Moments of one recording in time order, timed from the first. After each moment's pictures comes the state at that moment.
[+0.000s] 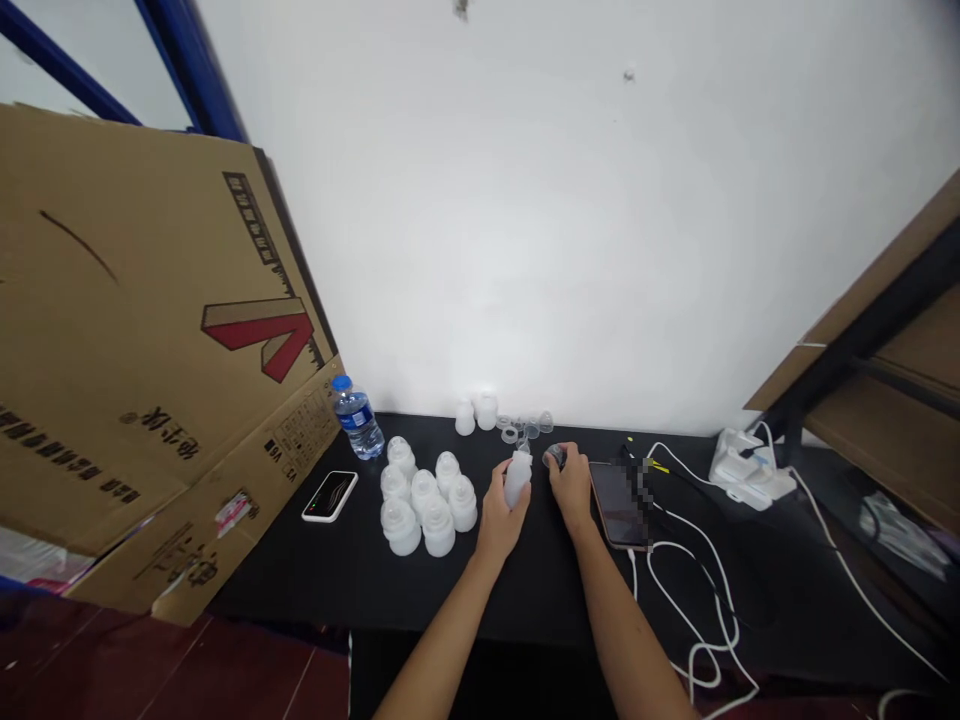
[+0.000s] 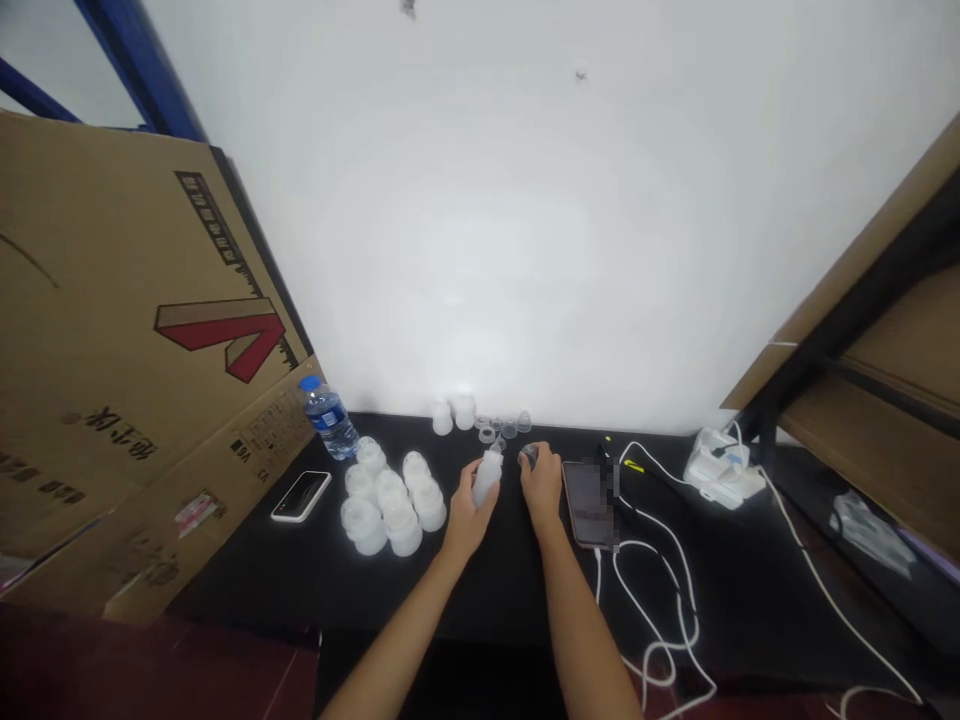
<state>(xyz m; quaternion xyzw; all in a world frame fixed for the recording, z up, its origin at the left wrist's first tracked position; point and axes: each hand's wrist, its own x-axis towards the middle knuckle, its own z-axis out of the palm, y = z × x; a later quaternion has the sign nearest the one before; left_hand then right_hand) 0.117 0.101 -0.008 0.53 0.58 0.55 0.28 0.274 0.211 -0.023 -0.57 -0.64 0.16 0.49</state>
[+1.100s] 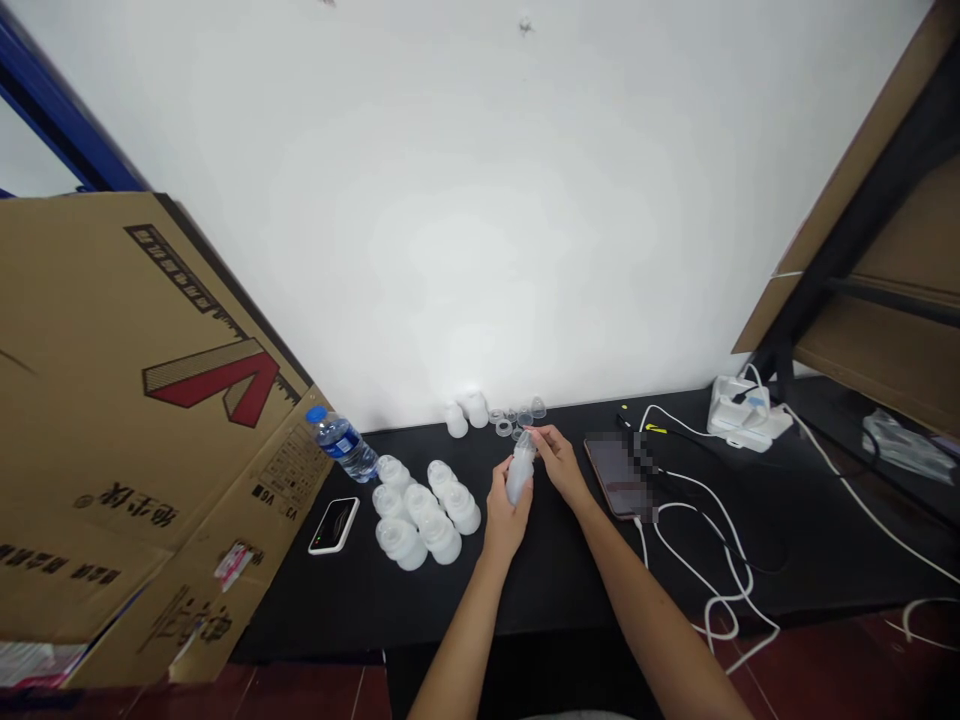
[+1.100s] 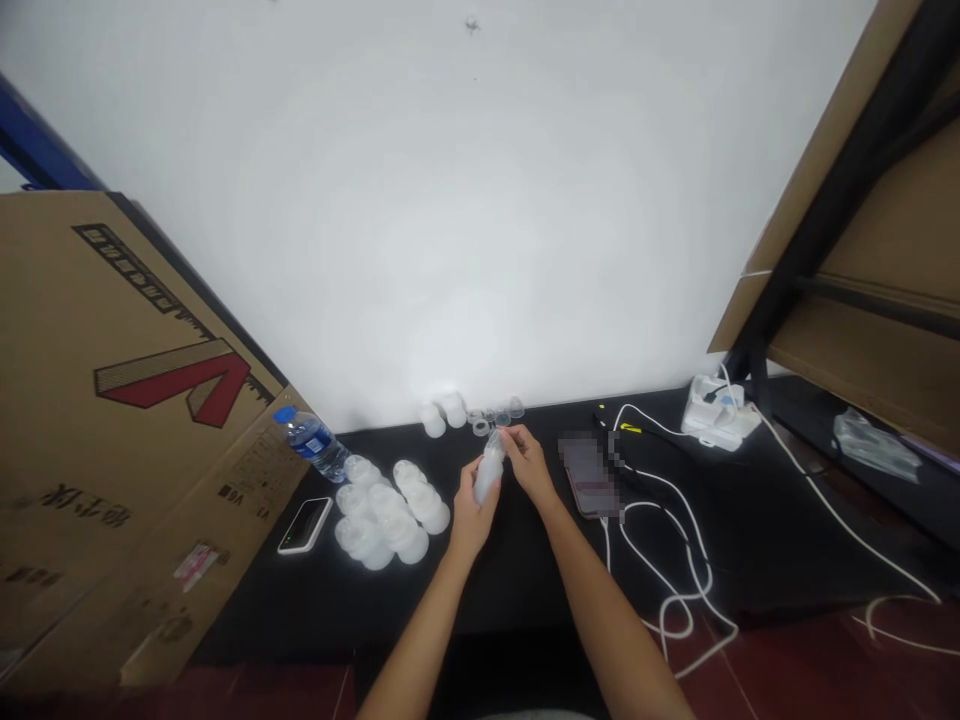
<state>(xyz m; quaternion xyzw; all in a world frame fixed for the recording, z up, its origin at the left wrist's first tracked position) 0.116 0.097 -0.004 0.58 0.57 0.52 0.27 0.252 0.195 0.004 -0.36 -0.57 0.47 0.57</state>
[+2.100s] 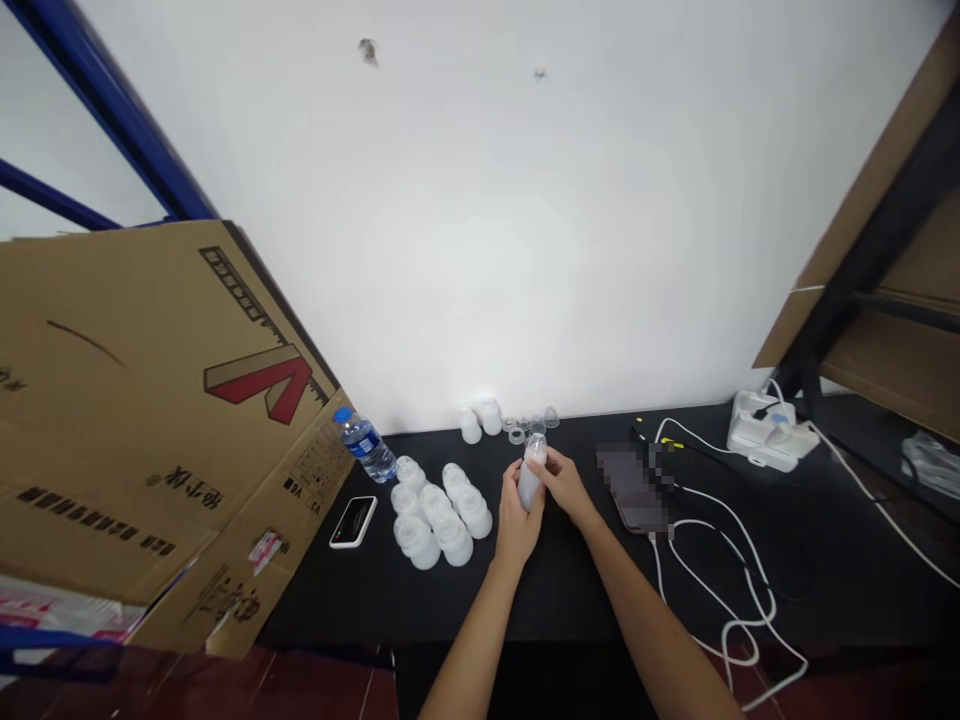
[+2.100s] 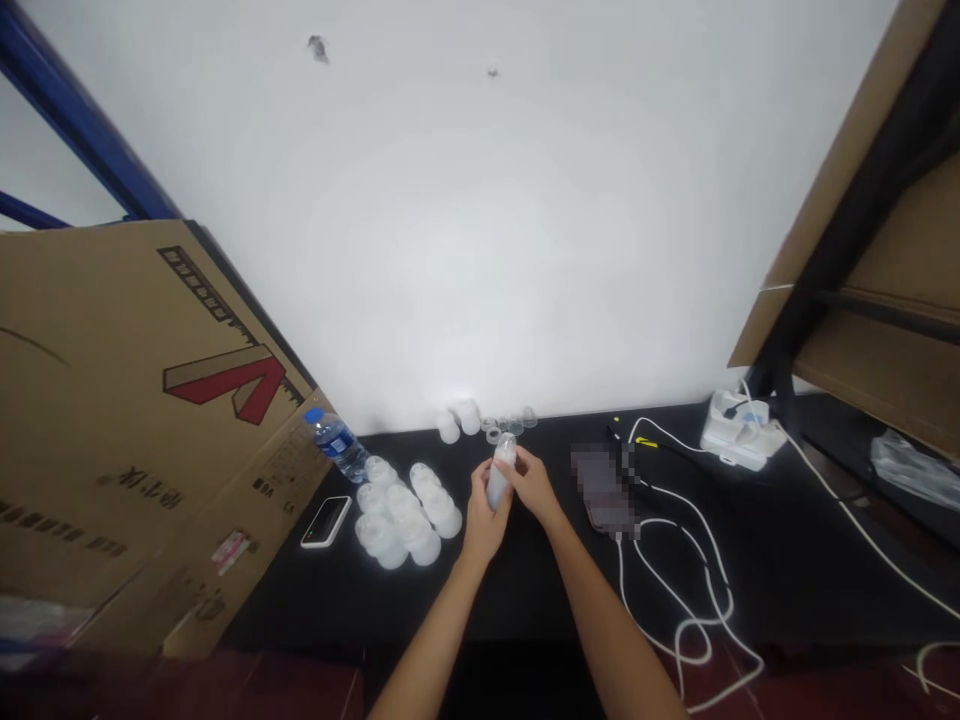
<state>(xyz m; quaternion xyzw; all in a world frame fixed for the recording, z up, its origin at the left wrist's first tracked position) 0.121 0.100 -0.011 0.58 0.56 0.54 0.24 0.243 0.182 -0.005 -0.33 -0.59 0.49 0.54</state>
